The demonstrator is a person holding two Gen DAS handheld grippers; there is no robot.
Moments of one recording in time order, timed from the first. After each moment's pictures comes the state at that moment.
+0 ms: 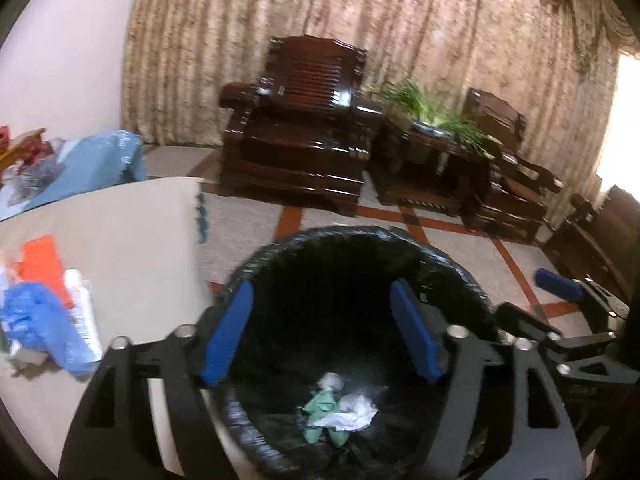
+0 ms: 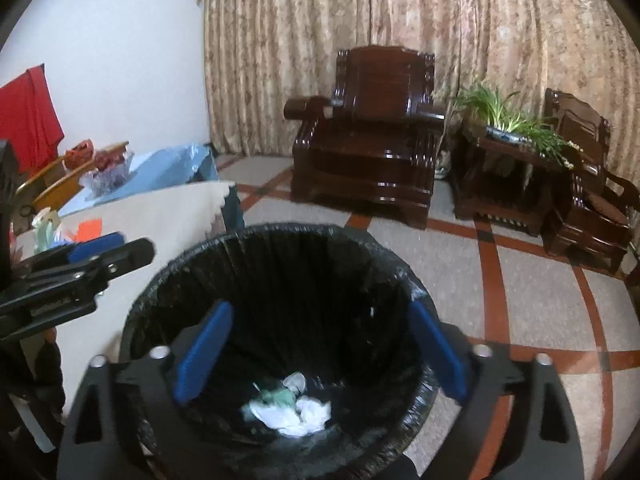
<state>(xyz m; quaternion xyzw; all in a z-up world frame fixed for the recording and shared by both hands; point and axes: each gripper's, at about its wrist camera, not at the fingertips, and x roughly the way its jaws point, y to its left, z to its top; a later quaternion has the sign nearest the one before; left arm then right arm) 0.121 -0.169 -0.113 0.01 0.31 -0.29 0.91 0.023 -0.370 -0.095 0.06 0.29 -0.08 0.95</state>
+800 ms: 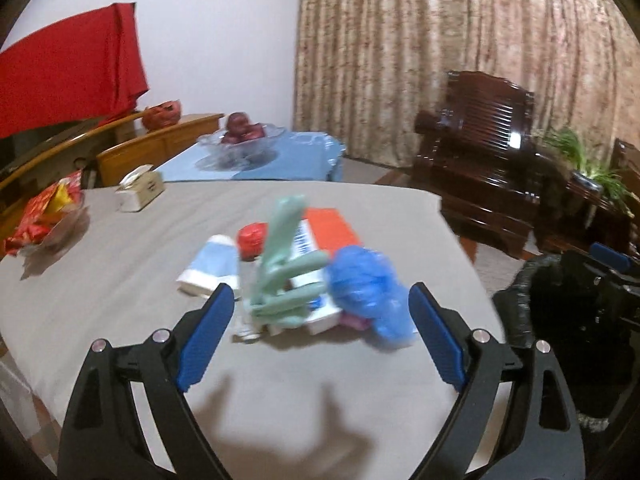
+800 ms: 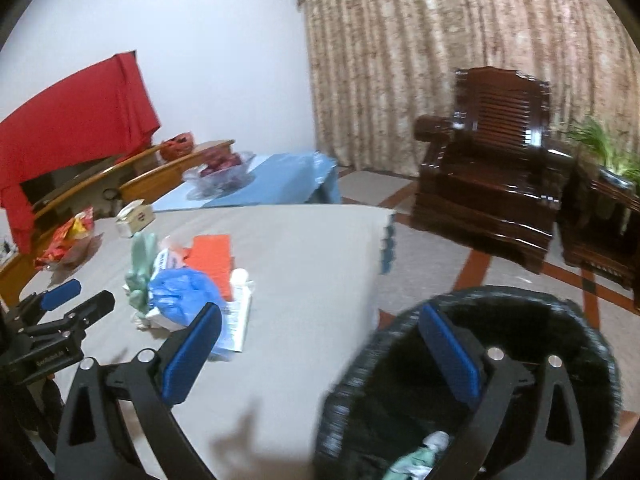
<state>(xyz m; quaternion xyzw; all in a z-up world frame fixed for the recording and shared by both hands) 0.120 0.070 -0.095 -0.01 0.28 0.00 0.96 0.131 -0.185 -0.092 0.04 0.27 0.11 0.96</state>
